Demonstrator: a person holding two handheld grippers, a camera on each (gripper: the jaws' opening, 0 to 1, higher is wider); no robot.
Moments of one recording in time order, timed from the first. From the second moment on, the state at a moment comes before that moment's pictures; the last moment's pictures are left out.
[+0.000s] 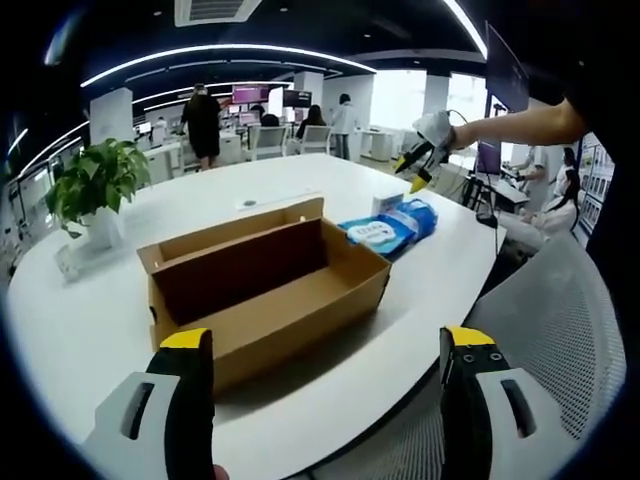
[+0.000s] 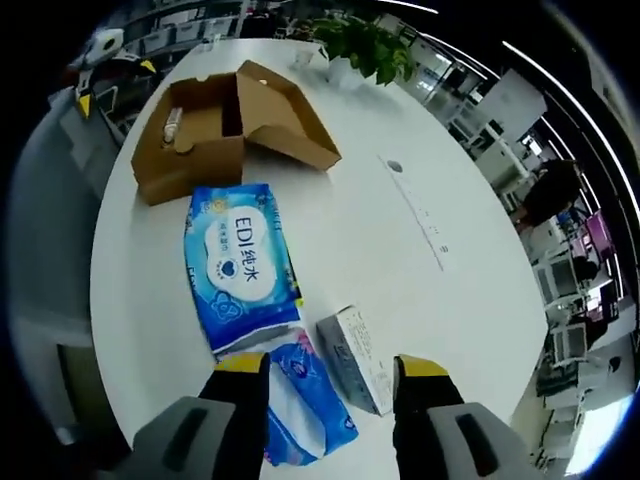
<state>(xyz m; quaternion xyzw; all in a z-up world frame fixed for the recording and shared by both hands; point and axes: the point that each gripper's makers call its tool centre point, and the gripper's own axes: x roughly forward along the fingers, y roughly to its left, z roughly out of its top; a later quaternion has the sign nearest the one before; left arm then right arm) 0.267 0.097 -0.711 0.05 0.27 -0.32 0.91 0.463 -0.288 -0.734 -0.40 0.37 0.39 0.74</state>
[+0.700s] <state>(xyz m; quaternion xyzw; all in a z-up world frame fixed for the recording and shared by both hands) 0.280 0.101 -0.703 0.07 0.28 -0.35 0.89 0.413 -0.271 -0.716 -0.32 0.35 0.35 0.81</state>
